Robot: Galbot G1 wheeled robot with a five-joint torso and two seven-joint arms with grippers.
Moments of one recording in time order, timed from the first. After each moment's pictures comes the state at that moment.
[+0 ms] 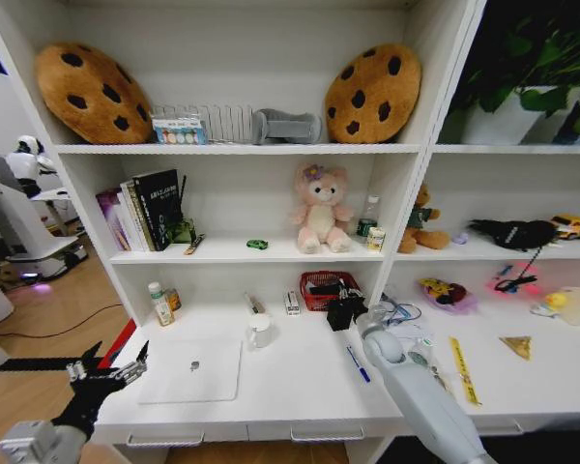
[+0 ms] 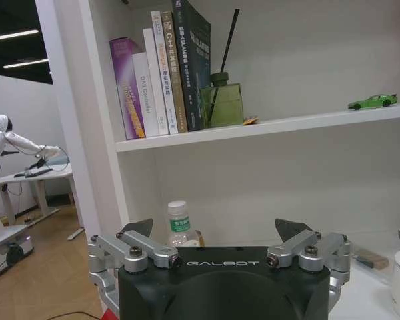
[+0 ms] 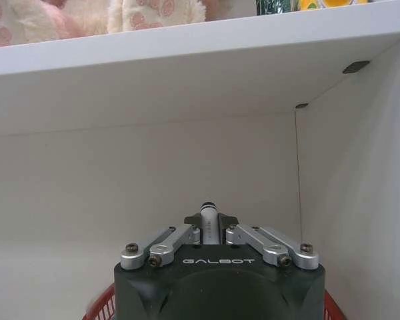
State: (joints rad) left arm 2.01 -1.18 -1.03 -2.42 -0.51 0.15 -0.08; right arm -0.78 1.10 0.16 1.37 0.58 0.11 0.10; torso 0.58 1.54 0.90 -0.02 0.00
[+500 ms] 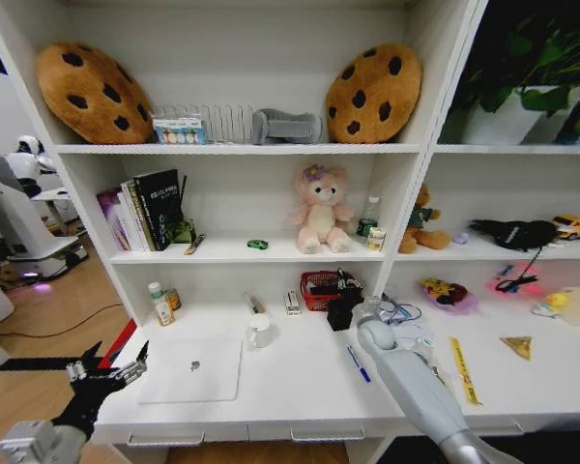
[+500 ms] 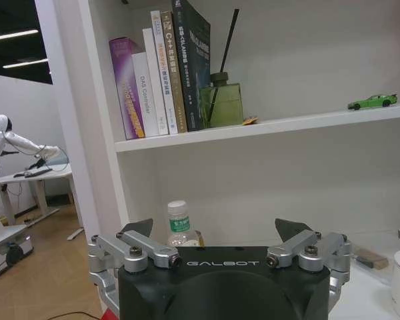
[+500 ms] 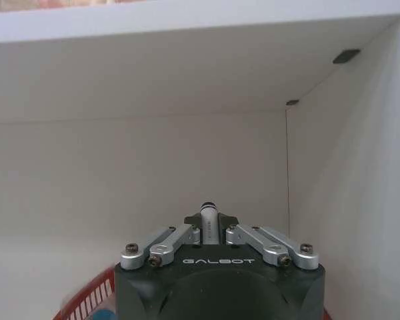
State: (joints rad) left arm 2.01 -1.18 -1.03 -2.42 -0.51 0.15 -0.08; right arm -0.76 1.11 0.16 1.29 0.55 0.16 0.09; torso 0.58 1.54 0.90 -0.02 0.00
